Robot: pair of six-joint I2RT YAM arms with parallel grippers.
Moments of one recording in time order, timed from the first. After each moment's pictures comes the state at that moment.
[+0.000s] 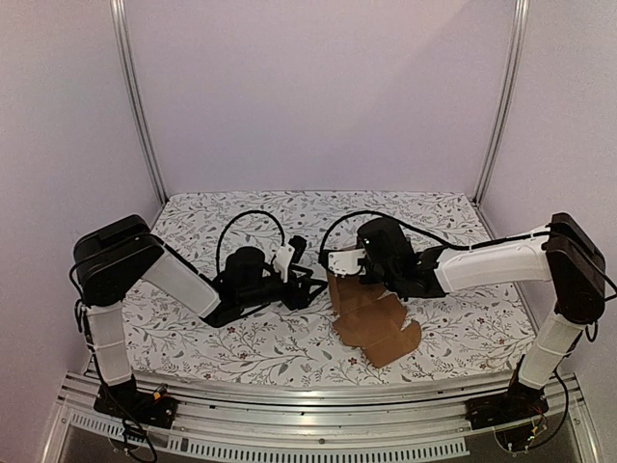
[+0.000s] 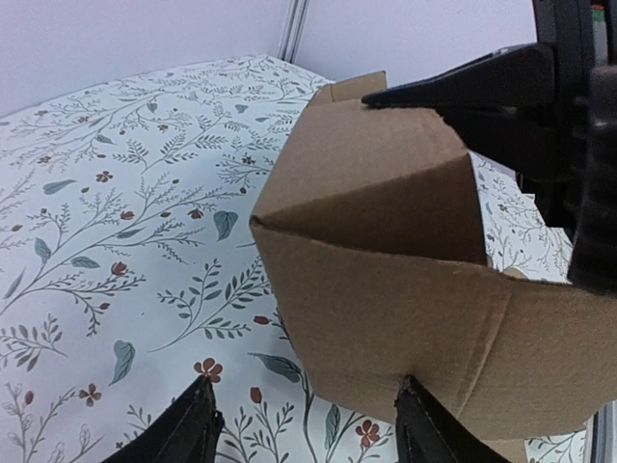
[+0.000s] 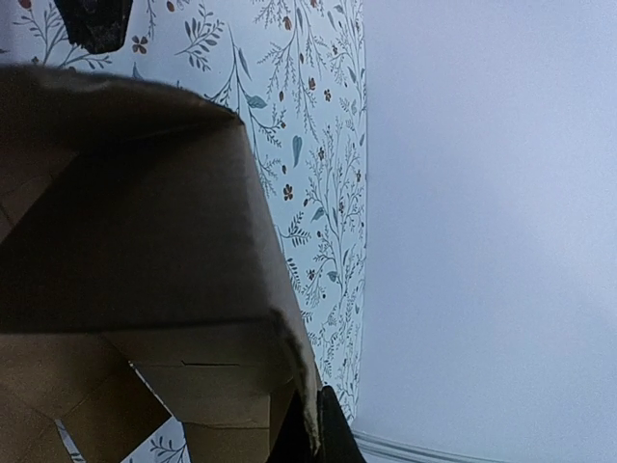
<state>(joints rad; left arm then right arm) -0.83 1.97 0.77 0.92 0.19 -0.20 0.92 1.72 1.02 0.12 0.59 -1.06</state>
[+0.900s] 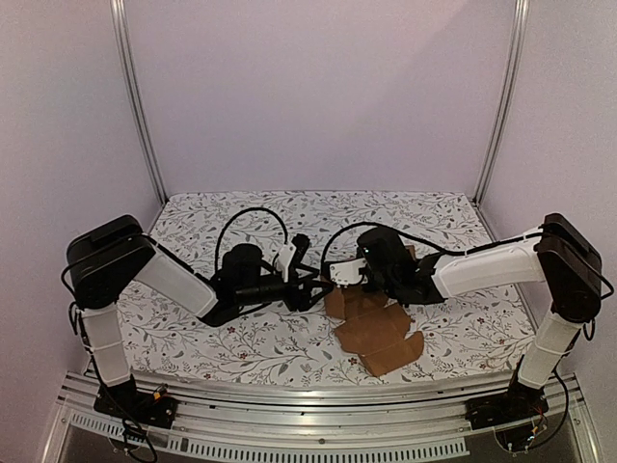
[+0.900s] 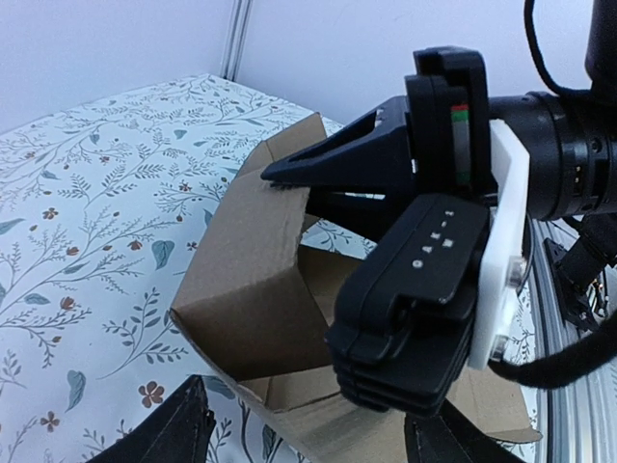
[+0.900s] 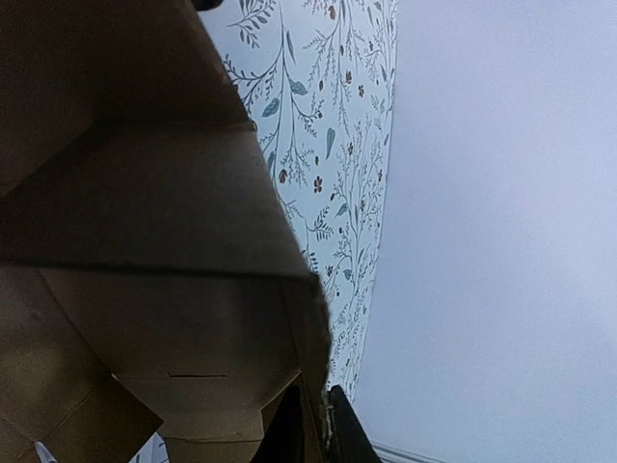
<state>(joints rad) -0.84 1.91 0.75 0.94 0.31 -0.20 0.92 1.75 0.98 0.17 0.59 -1.14</state>
